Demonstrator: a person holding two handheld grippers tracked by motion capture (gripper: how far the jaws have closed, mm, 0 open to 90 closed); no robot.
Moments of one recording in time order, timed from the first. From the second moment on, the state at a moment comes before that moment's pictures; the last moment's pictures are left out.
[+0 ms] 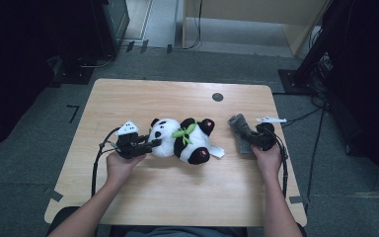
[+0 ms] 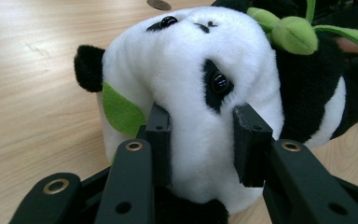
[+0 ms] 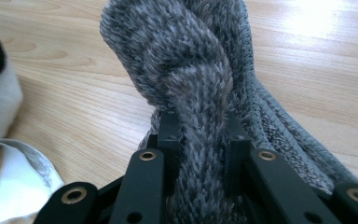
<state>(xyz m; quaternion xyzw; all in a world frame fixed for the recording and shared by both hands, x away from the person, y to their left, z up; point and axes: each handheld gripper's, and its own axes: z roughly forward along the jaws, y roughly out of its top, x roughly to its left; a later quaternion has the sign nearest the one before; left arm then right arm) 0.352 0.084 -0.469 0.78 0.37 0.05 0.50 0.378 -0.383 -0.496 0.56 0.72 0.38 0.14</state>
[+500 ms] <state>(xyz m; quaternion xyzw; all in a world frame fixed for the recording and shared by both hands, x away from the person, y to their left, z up) 0.349 0.086 -0.477 0.80 0.36 0.08 0.48 0.374 -0.366 -0.484 0.54 0.73 0.39 0.13</state>
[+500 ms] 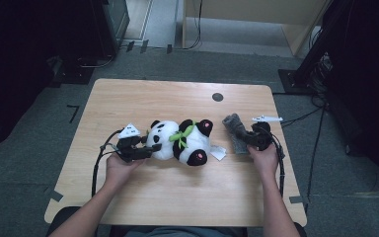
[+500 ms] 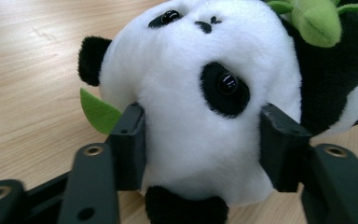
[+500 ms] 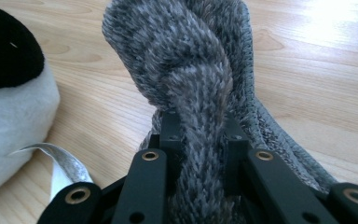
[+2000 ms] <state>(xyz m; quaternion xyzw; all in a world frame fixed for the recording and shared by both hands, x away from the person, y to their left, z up) 0.353 0.076 -0.473 0.81 0.34 0.09 0.46 0.364 -0.320 -0.398 0.47 0.76 0.43 0.11</state>
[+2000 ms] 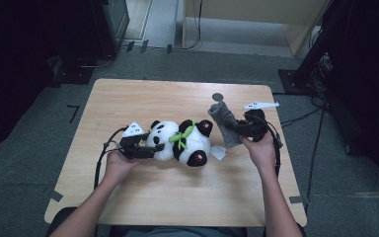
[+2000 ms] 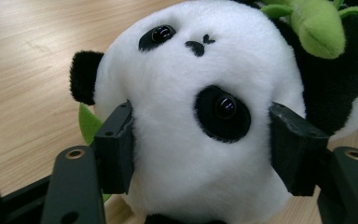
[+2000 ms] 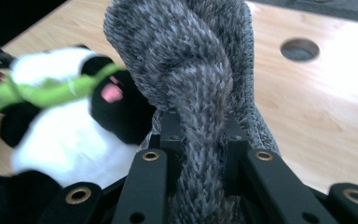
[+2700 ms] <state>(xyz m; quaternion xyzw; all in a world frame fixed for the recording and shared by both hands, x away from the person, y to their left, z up) 0.348 0.073 -0.472 0.80 0.37 0.09 0.46 0.392 -0.240 -0.347 0.40 0.81 0.42 0.10</state>
